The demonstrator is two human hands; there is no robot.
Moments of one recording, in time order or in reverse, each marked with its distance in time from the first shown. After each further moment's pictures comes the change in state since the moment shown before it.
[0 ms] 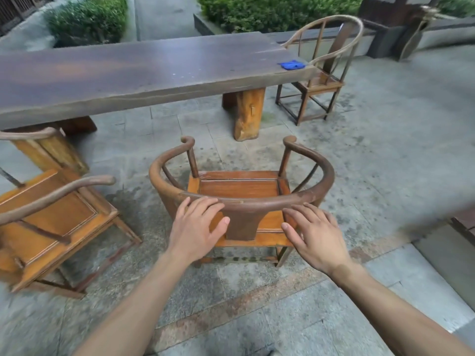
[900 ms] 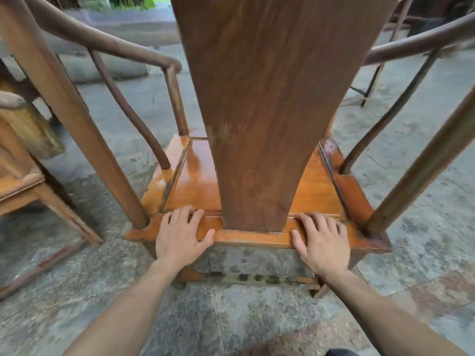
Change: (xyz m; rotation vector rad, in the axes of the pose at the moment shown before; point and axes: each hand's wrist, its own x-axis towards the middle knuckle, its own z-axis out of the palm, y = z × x) left_hand 0.013 -0.214 0.508 0.319 -0.031 -0.178; right_hand 0.074 0.150 0.559 -0.167 0.111 0.050
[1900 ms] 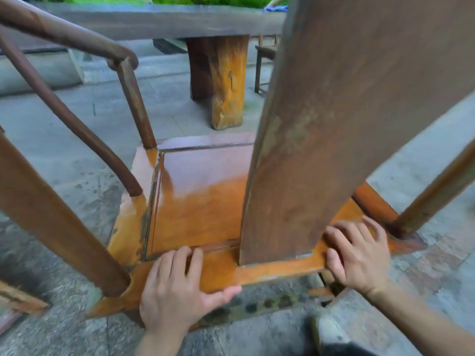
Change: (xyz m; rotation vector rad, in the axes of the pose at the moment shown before) left_hand 0.009 -0.027 0.044 -0.063 0.506 0.249; right_hand 0.006 0.004 0.032 -0.087 0.469 -0.098
